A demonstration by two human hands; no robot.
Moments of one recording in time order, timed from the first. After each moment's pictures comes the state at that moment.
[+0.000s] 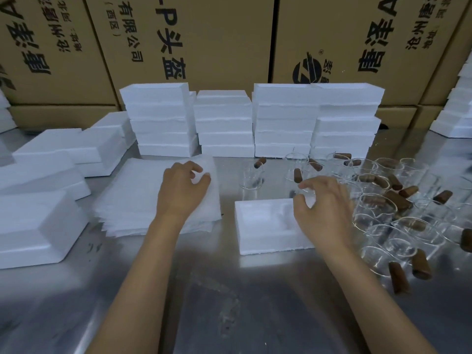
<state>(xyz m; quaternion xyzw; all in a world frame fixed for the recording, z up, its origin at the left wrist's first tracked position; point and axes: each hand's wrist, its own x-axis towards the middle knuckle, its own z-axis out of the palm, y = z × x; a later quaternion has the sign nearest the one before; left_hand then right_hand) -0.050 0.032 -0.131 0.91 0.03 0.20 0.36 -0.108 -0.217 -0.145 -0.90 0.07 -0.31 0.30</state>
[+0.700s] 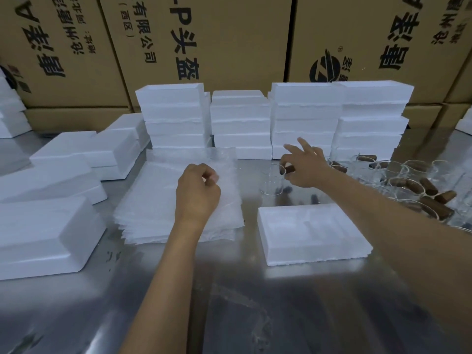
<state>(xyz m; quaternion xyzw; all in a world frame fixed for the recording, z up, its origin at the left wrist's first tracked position) -0.042 0.039 -0.131 0.87 0.05 0.23 0.43 0.057 -0.210 -0.126 -0.99 -0.11 -0.07 -0.01</state>
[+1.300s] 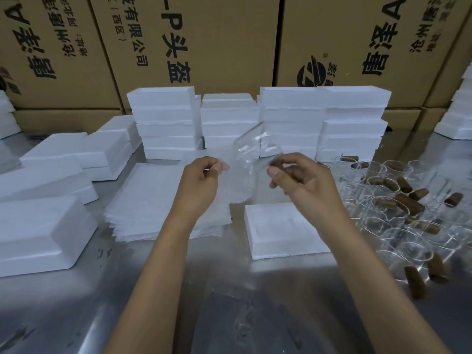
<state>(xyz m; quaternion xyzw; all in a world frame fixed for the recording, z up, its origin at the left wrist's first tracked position) -0.065 0.019 -0.105 0.80 -0.06 0.17 0.57 -0.105 -0.177 -0.096 -0.73 -0.11 -0.18 0.65</state>
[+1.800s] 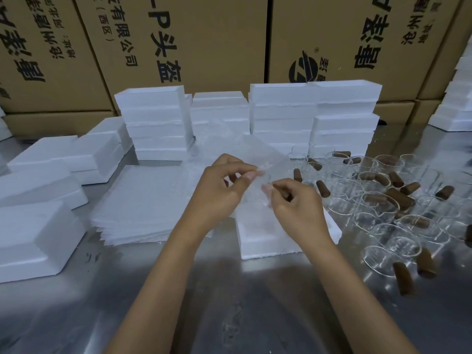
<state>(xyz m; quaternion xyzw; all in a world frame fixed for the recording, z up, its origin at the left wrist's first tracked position) -0.095 -0.027 -0.091 0.80 -0.20 0.14 0.55 -0.103 -0.181 -0.132 -0.83 0.00 -0.21 0.52</state>
